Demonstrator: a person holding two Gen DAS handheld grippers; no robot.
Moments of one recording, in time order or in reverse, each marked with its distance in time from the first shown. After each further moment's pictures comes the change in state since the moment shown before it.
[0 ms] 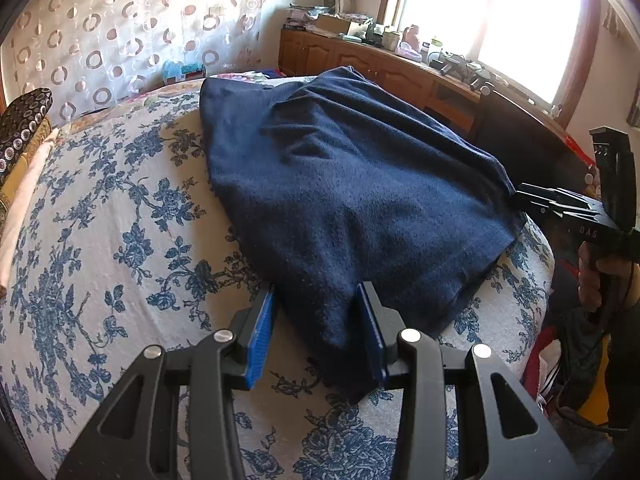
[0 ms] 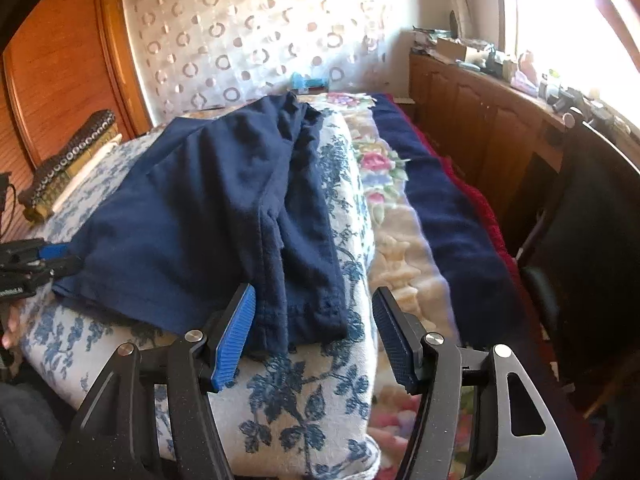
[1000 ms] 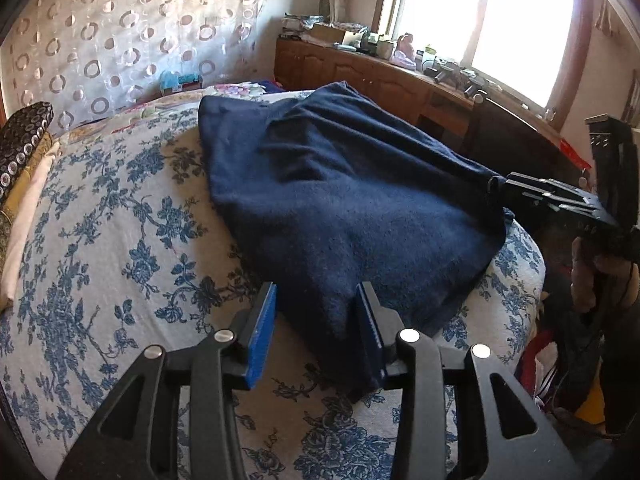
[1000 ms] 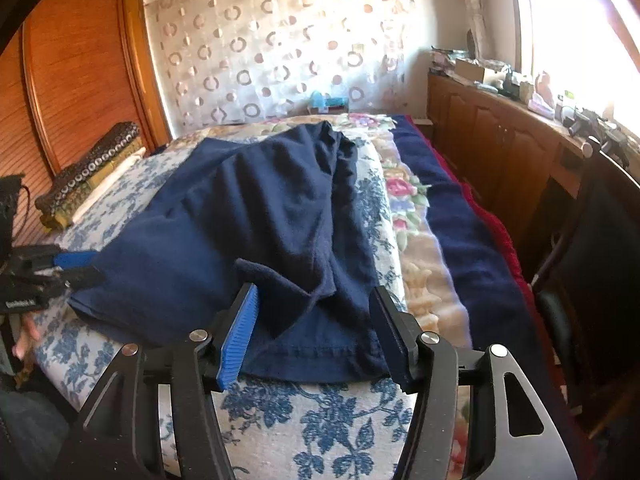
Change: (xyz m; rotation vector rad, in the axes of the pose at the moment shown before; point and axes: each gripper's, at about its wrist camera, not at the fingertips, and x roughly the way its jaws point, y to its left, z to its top) left arm -0.010 -0.003 0.006 0.014 -0.031 -0.007; right arm -0.008 0.028 0.018 -0.039 -0.074 0.046
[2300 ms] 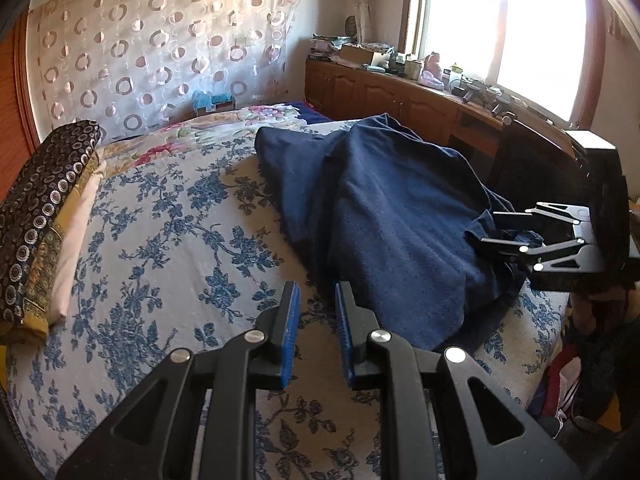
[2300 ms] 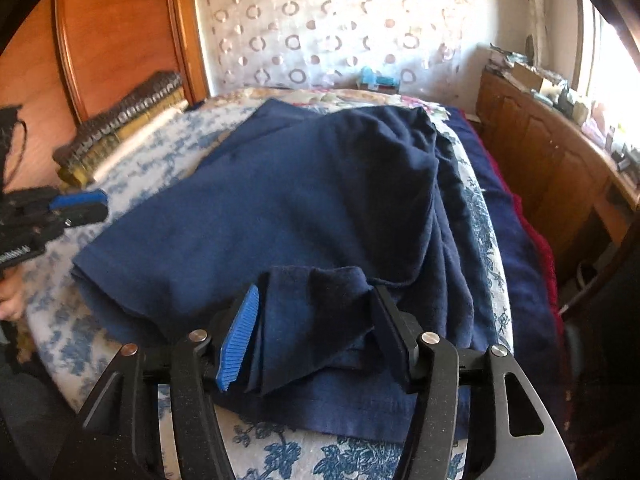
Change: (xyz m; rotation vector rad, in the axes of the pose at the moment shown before) left arm -0.029 0.033 0.008 -0.005 -0.083 0.113; right arm 0.056 0.073 0.019 -0.169 0.130 0.066
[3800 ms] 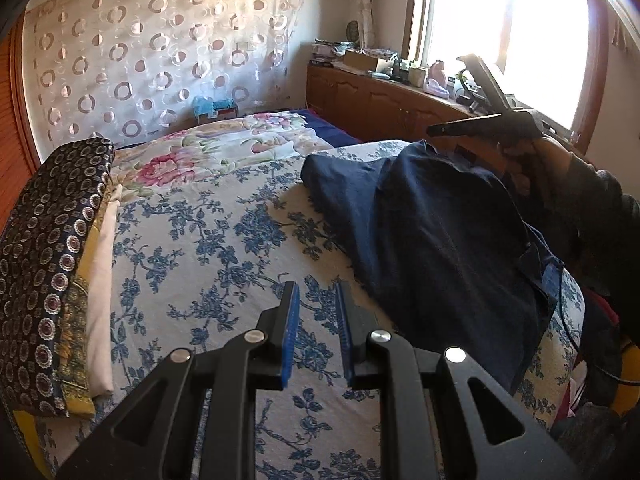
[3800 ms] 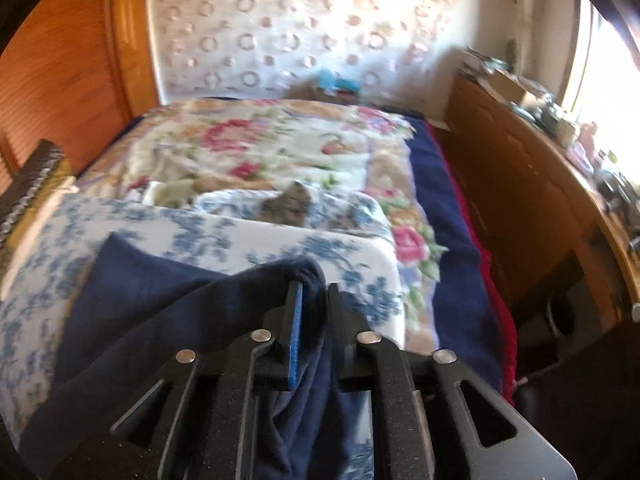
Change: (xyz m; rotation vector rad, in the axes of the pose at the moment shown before) left arm 0.008 0.071 0.041 0.016 -0.008 -0.022; right arm 0.103 -0.117 0.183 0.041 0.031 -0.170
